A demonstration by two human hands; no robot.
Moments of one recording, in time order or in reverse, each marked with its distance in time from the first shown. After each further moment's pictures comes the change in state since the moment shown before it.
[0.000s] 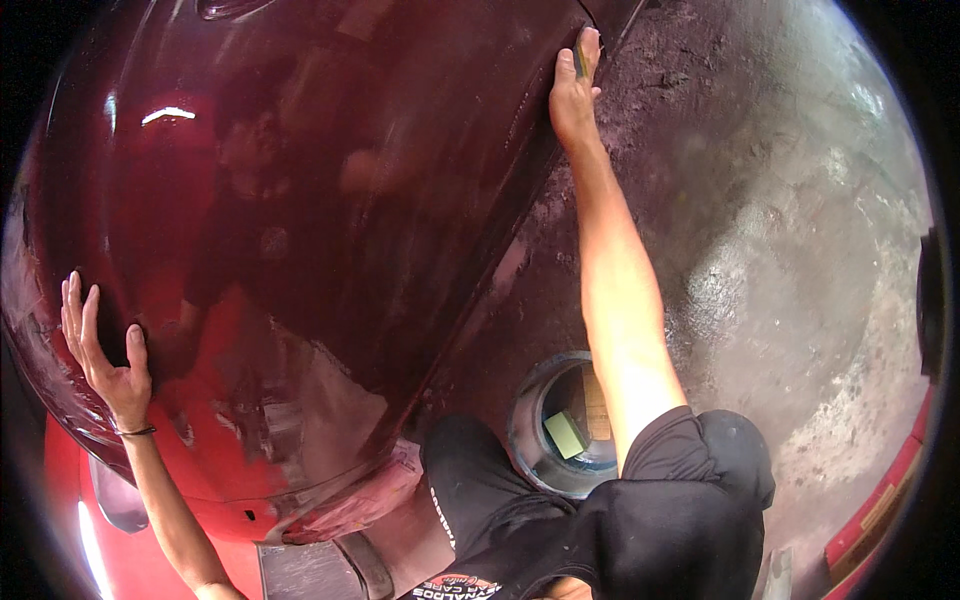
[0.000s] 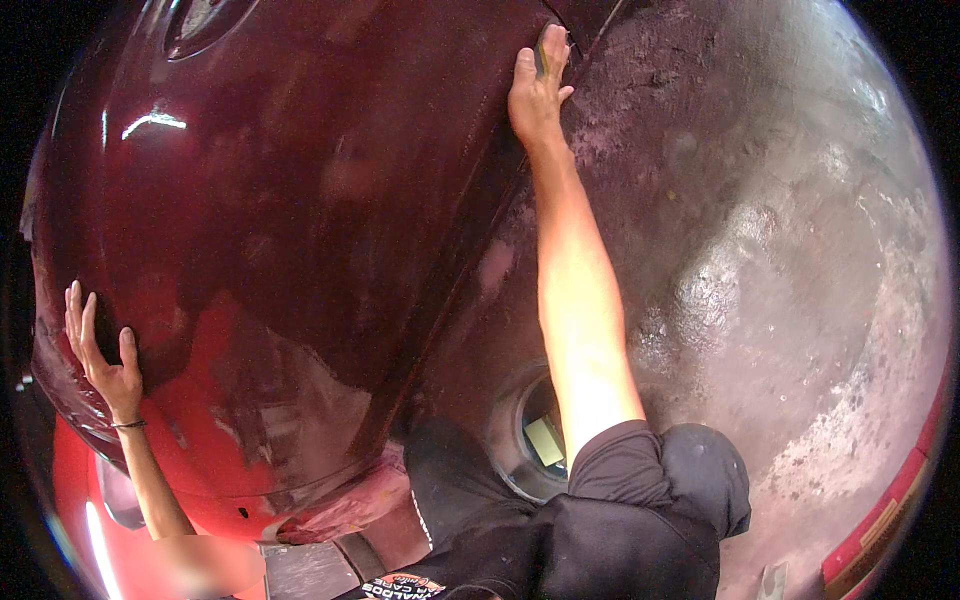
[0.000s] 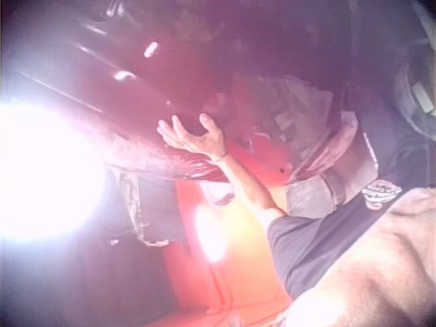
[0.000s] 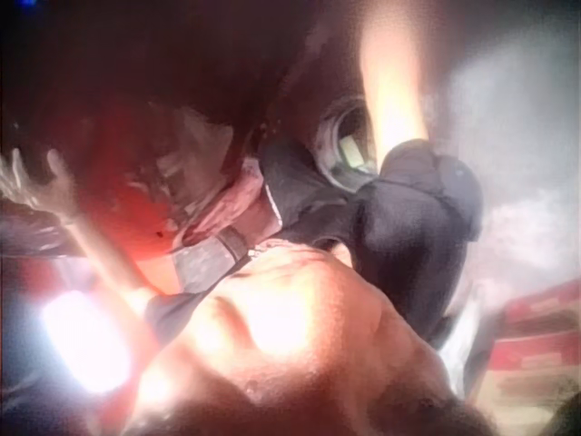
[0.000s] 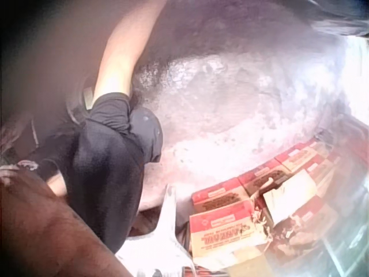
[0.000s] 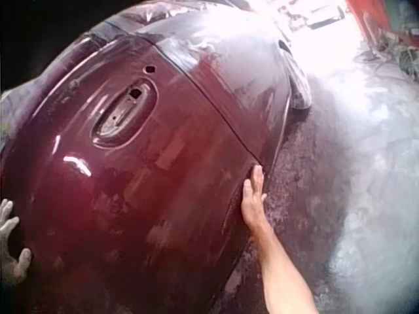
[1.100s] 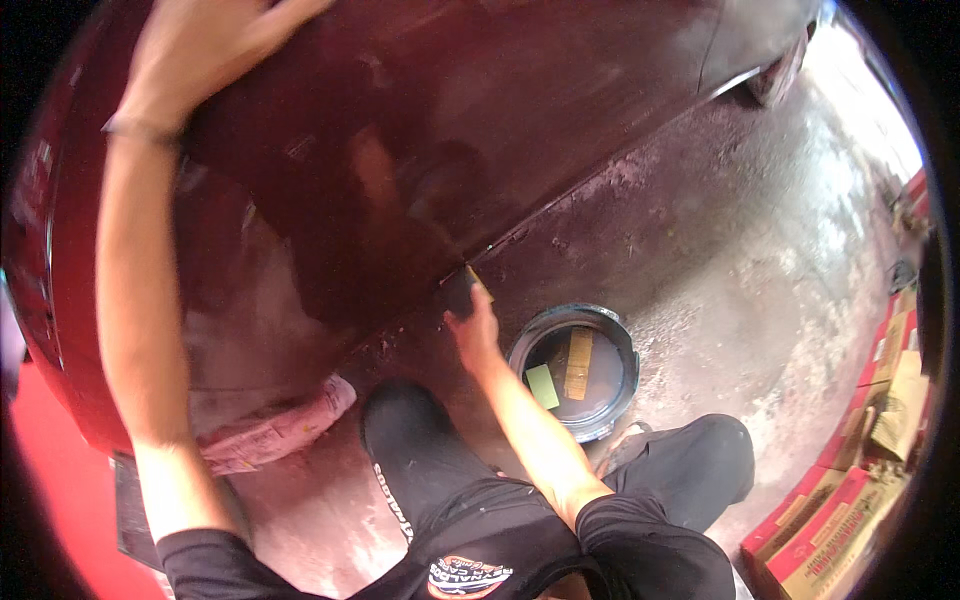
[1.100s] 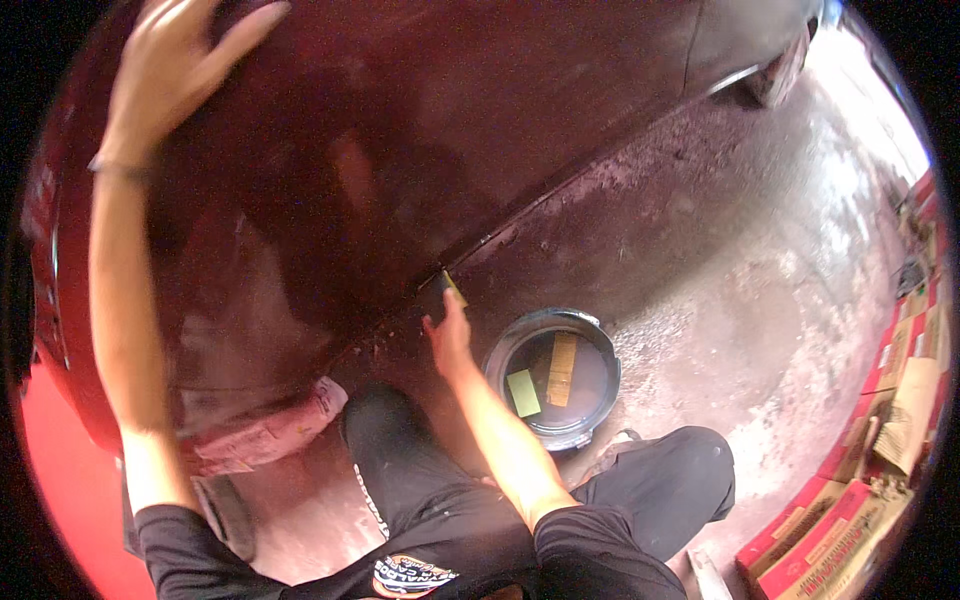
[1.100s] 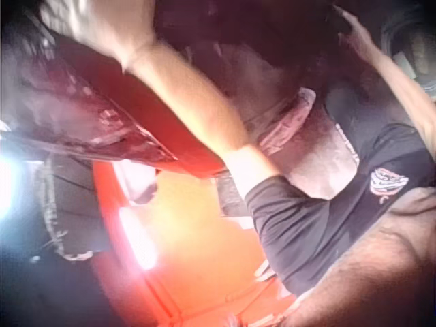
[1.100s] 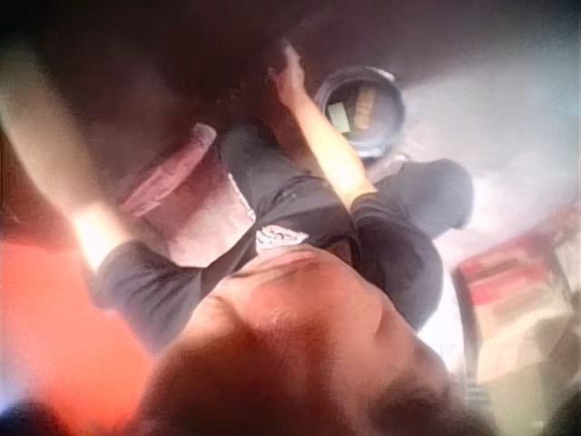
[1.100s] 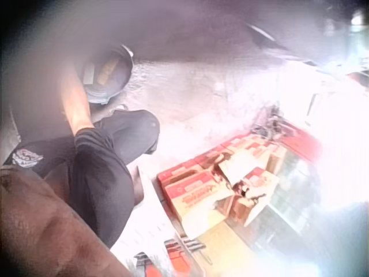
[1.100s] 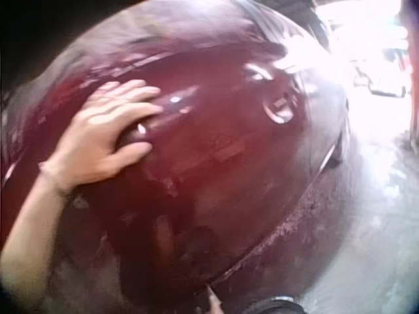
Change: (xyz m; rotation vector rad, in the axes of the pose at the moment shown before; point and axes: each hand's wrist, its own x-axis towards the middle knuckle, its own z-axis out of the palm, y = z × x) left_hand -0.020 0.008 0.015 -0.061 0.196 -0.117; right_hand -0.488 -0.064 0.027 0.502 -0.061 1.274
